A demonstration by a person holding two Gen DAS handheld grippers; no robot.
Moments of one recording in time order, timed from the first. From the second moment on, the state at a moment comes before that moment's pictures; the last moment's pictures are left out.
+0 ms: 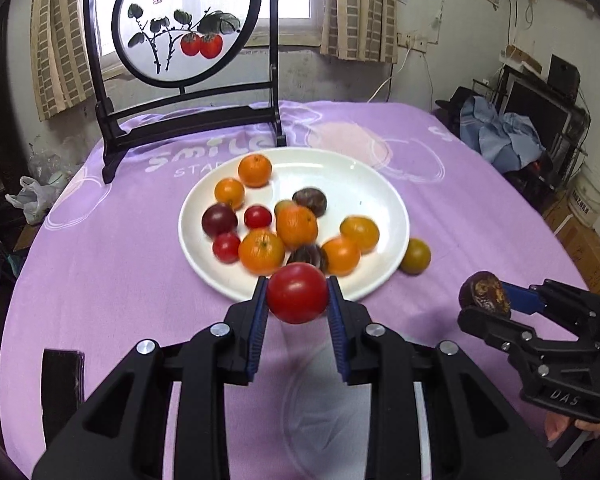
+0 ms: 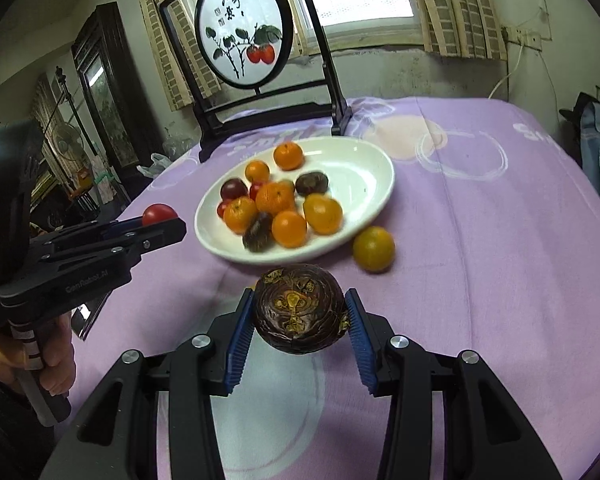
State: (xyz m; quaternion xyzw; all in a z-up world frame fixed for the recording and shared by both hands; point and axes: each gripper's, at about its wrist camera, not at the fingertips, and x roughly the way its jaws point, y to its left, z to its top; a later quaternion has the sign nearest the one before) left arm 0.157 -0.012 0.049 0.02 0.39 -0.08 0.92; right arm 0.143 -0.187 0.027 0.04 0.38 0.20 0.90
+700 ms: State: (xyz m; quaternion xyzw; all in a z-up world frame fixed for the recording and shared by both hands) left arm 0.290 0.013 0.004 -0.02 0.44 -0.02 0.90; right arm 0.263 -0.114 0.003 -0.07 0.39 0.18 0.90
